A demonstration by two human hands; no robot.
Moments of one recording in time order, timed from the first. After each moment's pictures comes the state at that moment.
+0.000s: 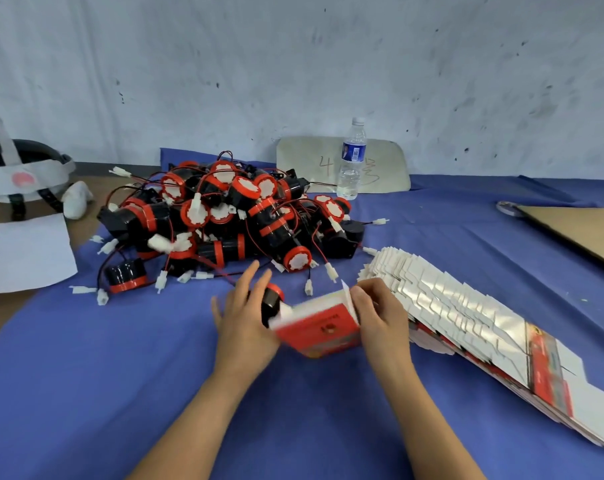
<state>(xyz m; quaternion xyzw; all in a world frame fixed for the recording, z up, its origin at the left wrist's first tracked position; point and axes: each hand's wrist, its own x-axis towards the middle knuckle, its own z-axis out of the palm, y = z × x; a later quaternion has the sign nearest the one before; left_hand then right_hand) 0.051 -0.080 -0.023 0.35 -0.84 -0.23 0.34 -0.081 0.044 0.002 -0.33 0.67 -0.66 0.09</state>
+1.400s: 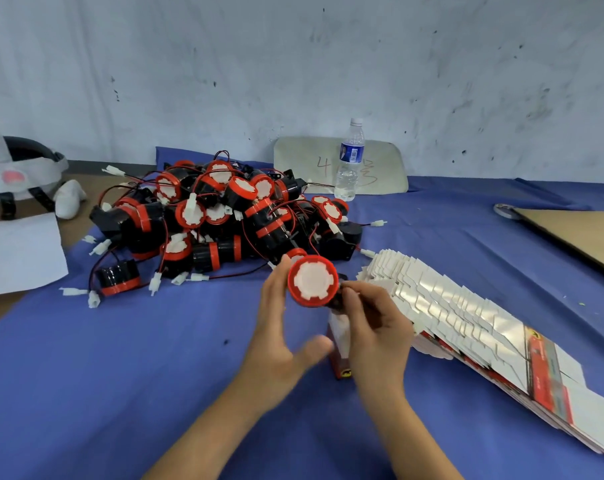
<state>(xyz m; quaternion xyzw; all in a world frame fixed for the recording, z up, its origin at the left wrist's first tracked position) 0.048 -0.036 0.000 0.13 -0.77 -0.49 0.38 -0.053 0.045 0.008 -0.34 0.59 -0.73 -0.04</state>
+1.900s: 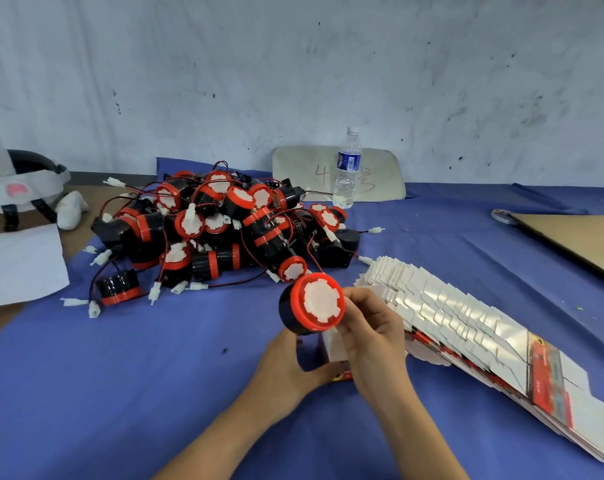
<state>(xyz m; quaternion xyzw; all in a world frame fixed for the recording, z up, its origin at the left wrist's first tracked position) 0.032 -0.031 -0.024 0.24 -0.80 -0.47 0.27 -0.060 0.049 0.019 -0.36 0.48 -0.77 0.20</state>
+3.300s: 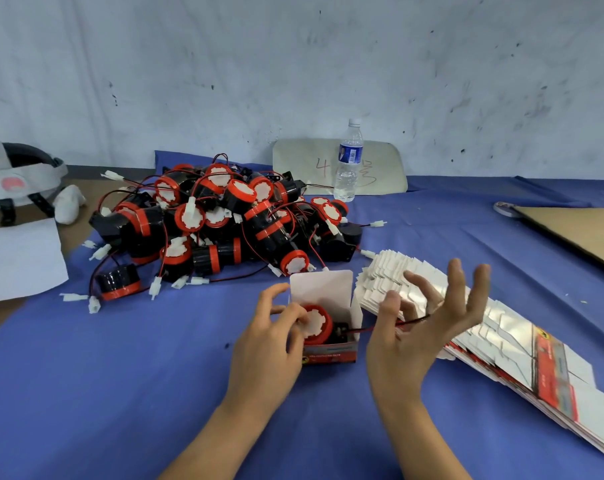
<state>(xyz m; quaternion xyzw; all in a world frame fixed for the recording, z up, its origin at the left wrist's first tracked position) 0.048 -0.042 -0.012 0.27 -0.87 -0.19 0.37 -0.062 0.049 0.017 -0.30 0.55 -0.73 -0.27</state>
